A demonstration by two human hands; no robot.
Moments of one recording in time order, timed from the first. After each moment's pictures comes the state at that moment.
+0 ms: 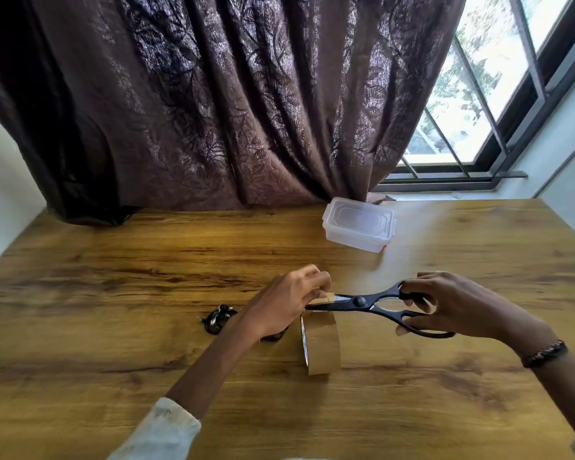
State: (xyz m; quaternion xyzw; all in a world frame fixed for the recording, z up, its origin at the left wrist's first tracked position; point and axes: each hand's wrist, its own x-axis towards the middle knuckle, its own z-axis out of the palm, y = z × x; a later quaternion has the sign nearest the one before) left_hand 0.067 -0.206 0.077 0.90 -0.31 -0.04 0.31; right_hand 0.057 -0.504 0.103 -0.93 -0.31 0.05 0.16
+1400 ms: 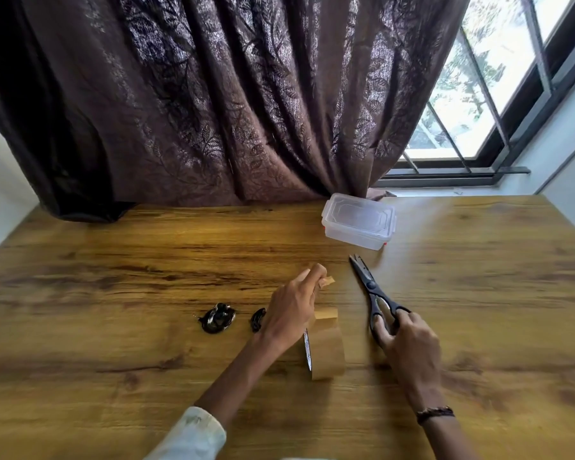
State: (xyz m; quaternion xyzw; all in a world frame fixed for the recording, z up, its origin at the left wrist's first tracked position) left_hand 0.067 -0.230 0.027 0.92 -0.21 0.06 0.32; right_hand 0.021 -0.436 -0.026 -0.97 0.11 -0.13 0.14
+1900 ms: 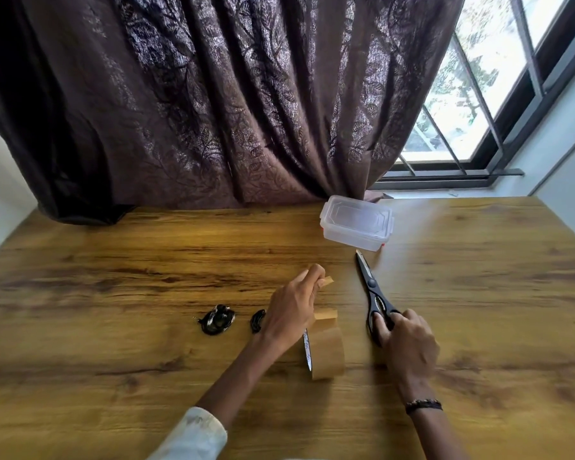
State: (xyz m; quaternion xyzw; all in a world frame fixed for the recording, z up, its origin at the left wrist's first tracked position) left_hand 0.068 -0.229 0.024 0.92 -0.21 0.08 0.32; right_hand 0.024 -0.428 -0.030 -0.97 0.15 -0.16 0.12
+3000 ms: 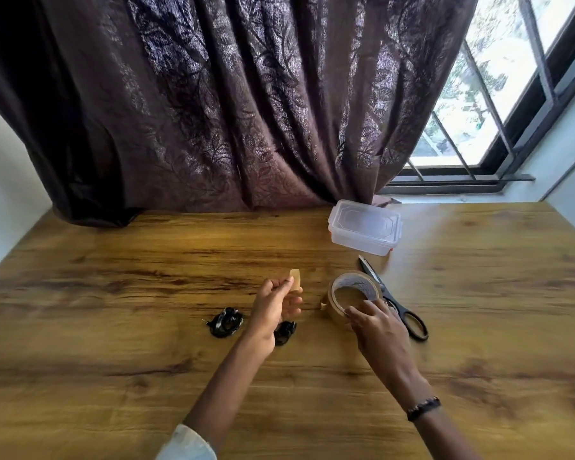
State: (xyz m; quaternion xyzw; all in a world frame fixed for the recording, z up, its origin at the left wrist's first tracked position) left_hand 0.064 -0.201 0.040 0.61 0.19 -0.09 0.76; right_hand 0.029 -0.394 0.003 -0.97 -0.12 -0.16 0.14
